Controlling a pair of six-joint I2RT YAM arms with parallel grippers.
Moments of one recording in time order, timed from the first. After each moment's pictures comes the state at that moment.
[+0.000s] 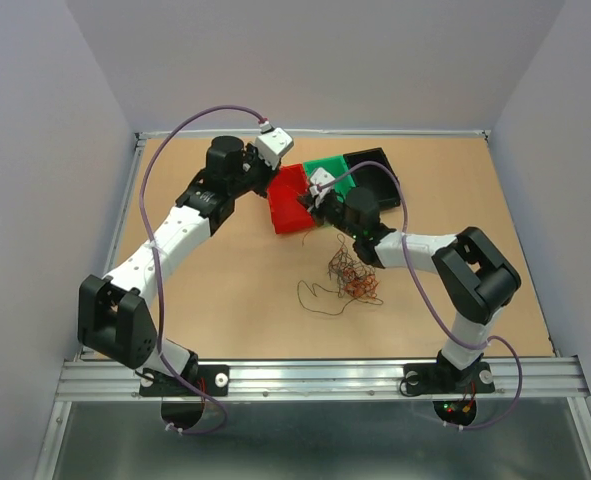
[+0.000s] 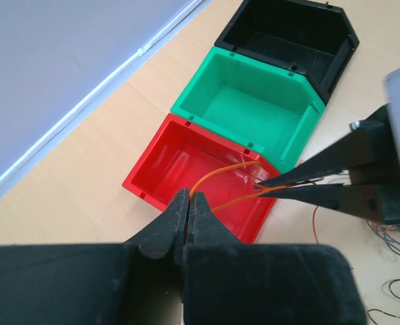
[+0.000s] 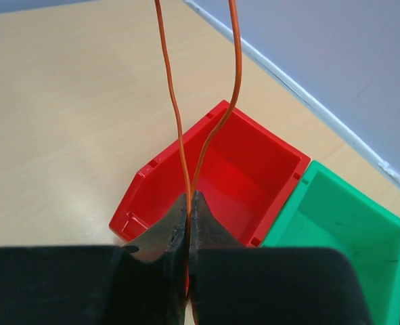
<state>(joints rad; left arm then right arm) -0.44 1.44 1.24 -0.12 0.24 0.29 0.65 1.79 0.95 0.80 -0.23 -0.24</state>
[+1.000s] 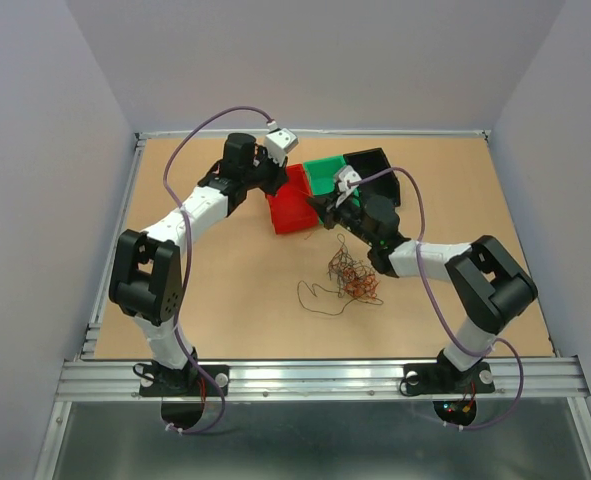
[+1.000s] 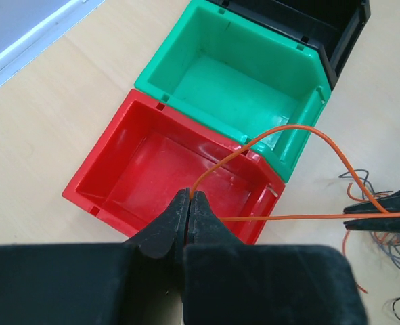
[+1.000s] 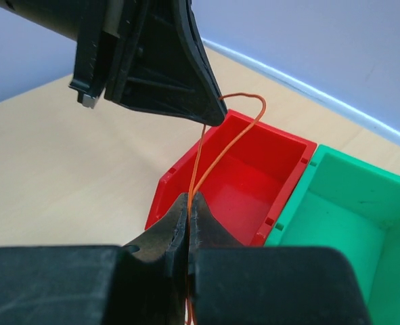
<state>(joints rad) -0.38 1.73 1.33 -0.07 0.36 0.21 0.59 1.69 0.81 0.96 -0.26 0.02</state>
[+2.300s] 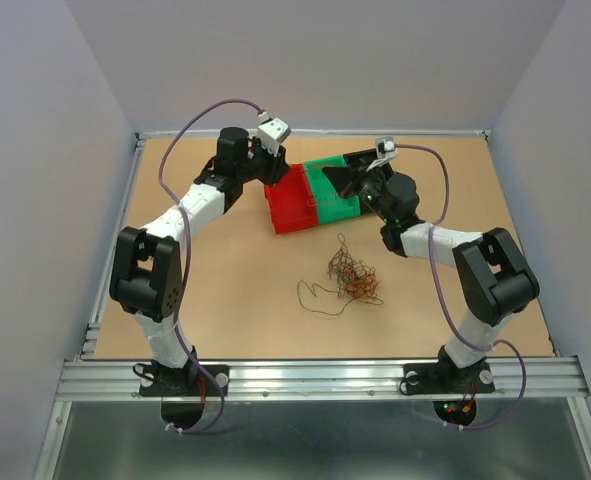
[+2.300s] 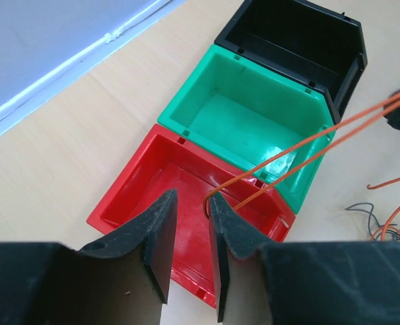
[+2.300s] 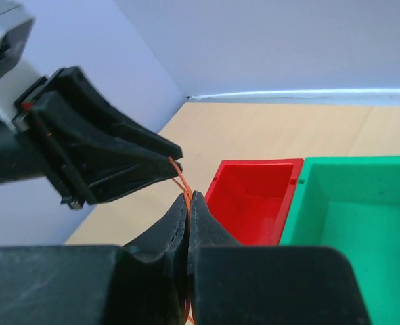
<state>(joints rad) -0.34 1.75 1.34 0.04 0.41 0.16 0.43 1.71 0.91 1.00 -0.24 0.56</state>
